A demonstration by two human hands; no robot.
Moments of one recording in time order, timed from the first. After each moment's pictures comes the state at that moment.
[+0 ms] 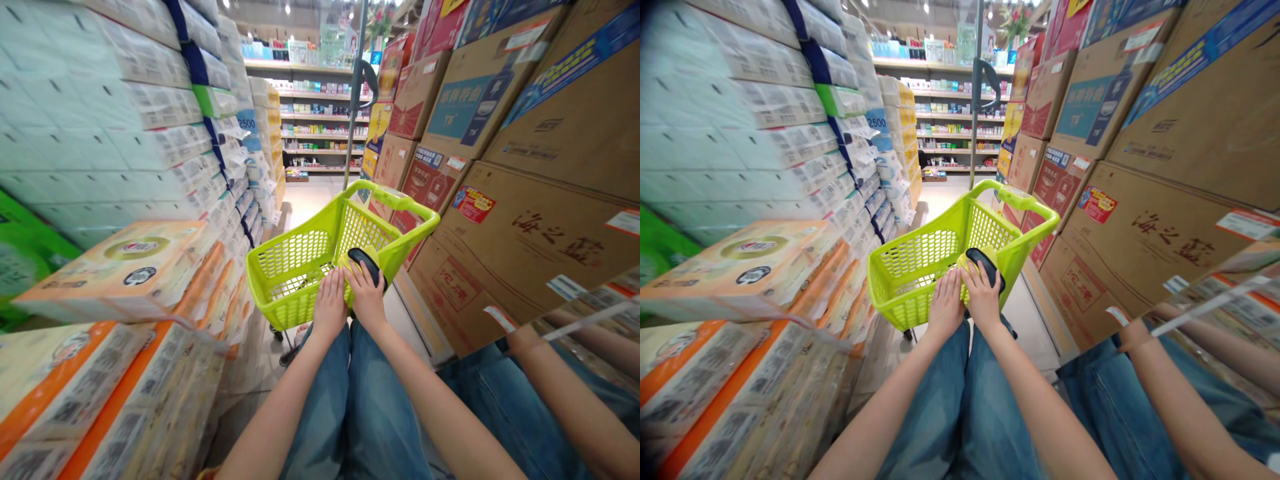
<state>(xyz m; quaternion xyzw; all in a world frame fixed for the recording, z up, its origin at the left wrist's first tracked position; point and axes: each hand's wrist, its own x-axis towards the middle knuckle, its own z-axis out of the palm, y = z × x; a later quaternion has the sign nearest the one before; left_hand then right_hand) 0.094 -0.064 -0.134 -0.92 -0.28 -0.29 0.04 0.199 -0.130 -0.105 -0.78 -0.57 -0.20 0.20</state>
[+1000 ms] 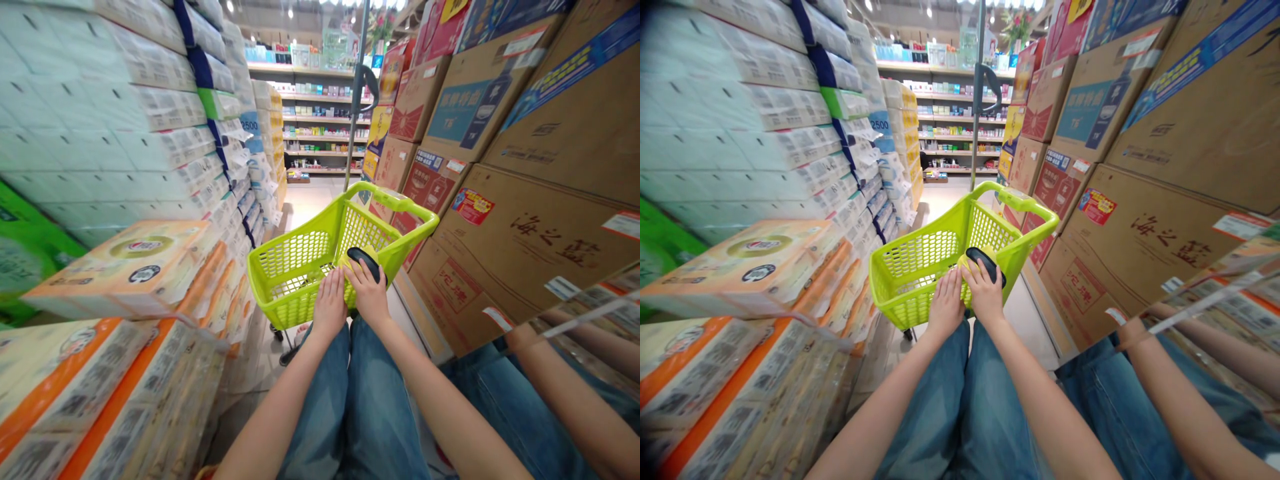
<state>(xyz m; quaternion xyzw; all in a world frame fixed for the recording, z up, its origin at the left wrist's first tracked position) 0.092 -0.064 -0.133 -0.92 -0.27 -0.30 0.02 0.210 -0.133 -0.096 -0.76 -0.59 -0.20 0.17</state>
